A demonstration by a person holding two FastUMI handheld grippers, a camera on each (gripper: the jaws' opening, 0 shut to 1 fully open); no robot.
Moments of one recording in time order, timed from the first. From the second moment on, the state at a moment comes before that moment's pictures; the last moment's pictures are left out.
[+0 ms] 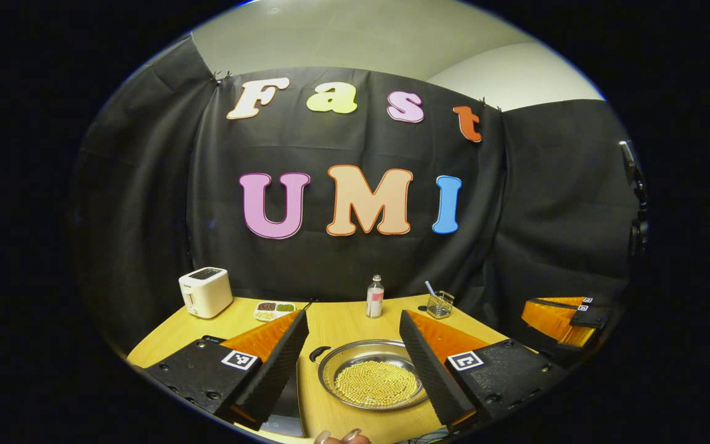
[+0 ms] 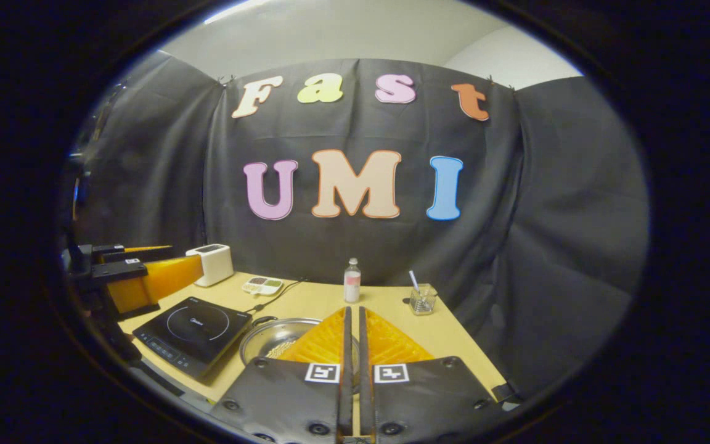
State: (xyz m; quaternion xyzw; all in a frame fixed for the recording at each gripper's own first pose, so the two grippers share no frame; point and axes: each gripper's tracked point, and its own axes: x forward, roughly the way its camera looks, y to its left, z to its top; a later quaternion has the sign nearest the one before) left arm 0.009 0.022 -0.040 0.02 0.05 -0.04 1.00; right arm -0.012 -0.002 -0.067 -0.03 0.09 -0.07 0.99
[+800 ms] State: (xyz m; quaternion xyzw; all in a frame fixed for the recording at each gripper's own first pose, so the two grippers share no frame) left arm 0.026 0.031 -0.079 0.02 0.10 0.02 0.99; right arm -0.020 0.012 -0.279 0.03 0.36 0.01 0.93
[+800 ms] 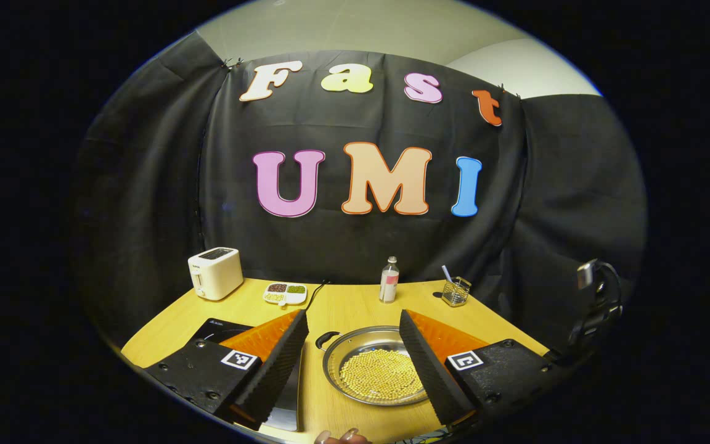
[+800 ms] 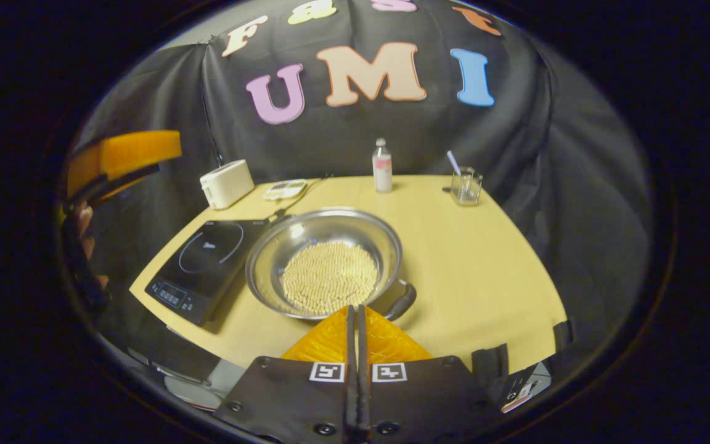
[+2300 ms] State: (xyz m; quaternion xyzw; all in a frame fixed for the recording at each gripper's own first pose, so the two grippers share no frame) left arm 0.023 0.065 -0.122 0.04 0.17 0.16 0.97; right arm 0.045 -0.035 -0.348 0.02 0.45 0.06 0.89
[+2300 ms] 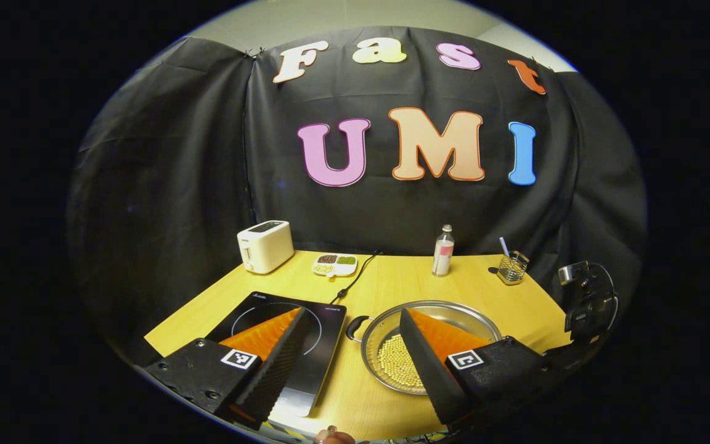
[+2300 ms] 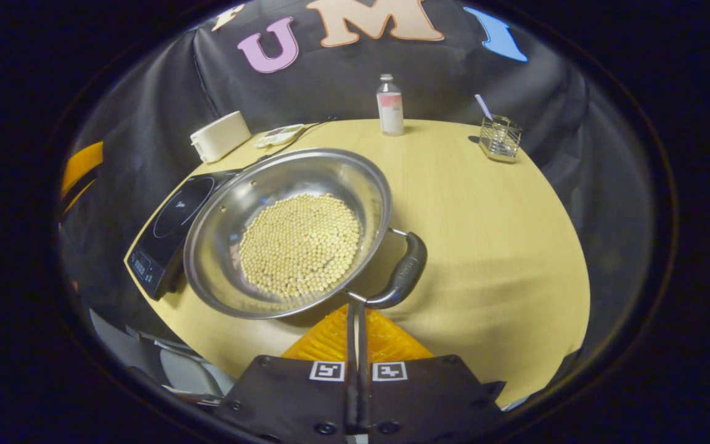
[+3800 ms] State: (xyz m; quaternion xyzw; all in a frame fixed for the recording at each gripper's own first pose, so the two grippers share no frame) left arm 0.057 0.077 -0.166 0.02 0.21 0.13 0.97; right arm 0.109 -0.076 -0.298 0.02 0.39 0.00 0.92
